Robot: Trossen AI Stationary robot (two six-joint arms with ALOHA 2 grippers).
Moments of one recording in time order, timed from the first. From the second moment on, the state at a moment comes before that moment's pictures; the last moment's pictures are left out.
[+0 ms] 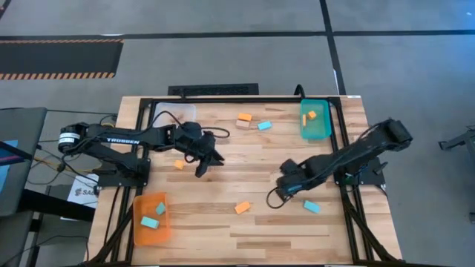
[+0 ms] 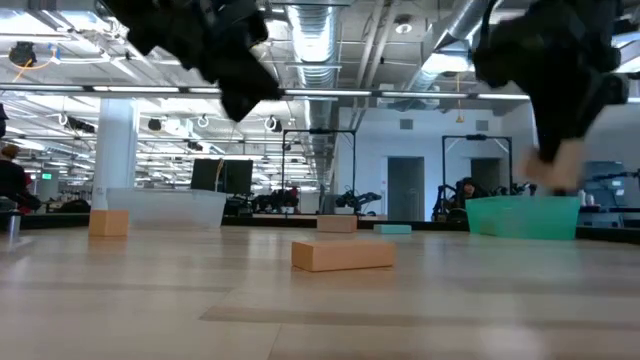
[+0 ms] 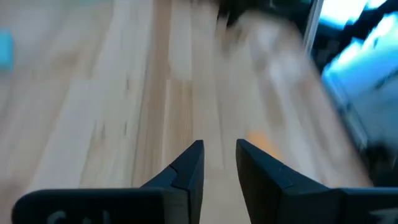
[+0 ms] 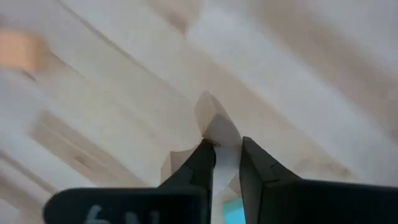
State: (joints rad) left arm 0.16 1.28 0.76 -0.04 0.35 -0.16; right arm 0.36 1.48 1.02 -0.96 0.11 1.27
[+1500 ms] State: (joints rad) left arm 0.22 1.62 0.86 1.19 0.44 -1.15; right arm 0.14 1.07 1.03 -0.16 0.47 0.24
